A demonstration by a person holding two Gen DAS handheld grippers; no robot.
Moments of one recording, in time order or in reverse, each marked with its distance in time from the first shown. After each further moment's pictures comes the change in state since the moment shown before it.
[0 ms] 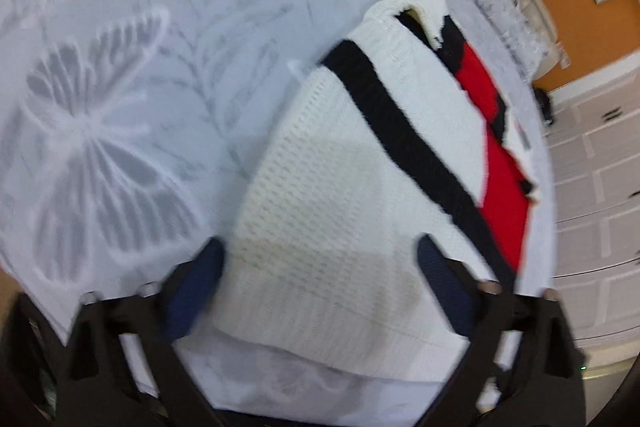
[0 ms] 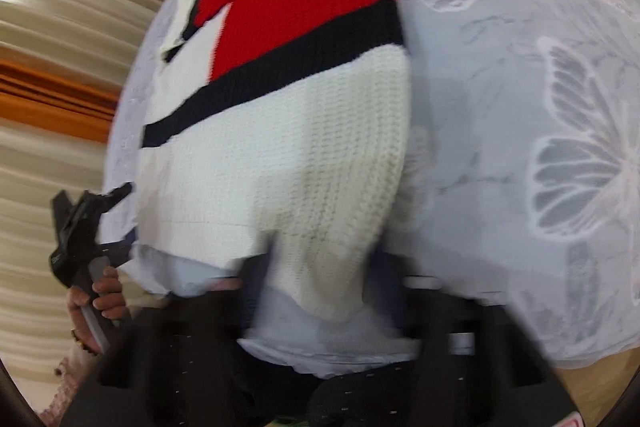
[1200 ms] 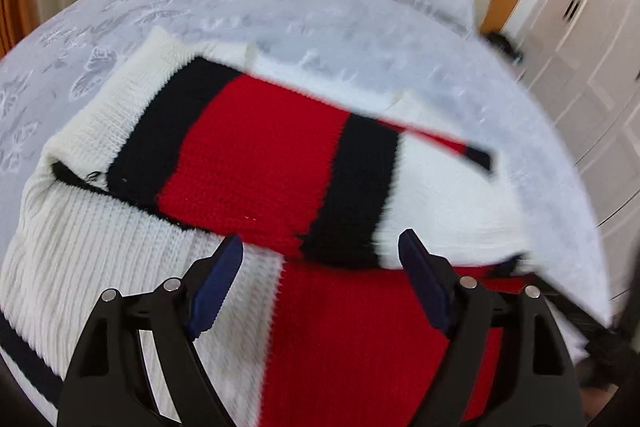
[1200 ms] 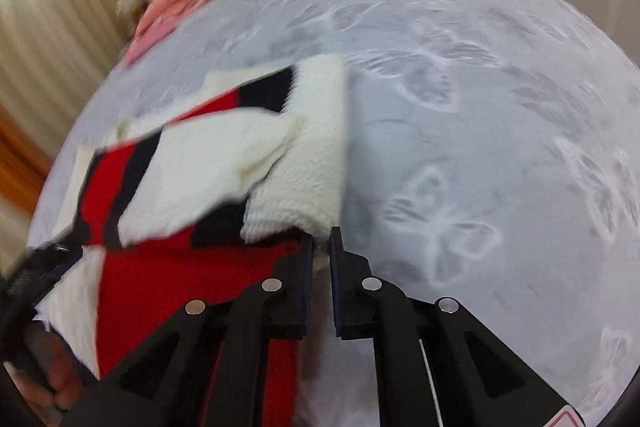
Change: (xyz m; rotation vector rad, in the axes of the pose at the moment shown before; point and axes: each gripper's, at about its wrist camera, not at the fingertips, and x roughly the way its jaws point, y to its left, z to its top) left arm 0.178 -0.269 0.082 0.498 -0.170 0.129; right arm 0.001 -0.035 0.250 -0.051 -0.441 -0.271
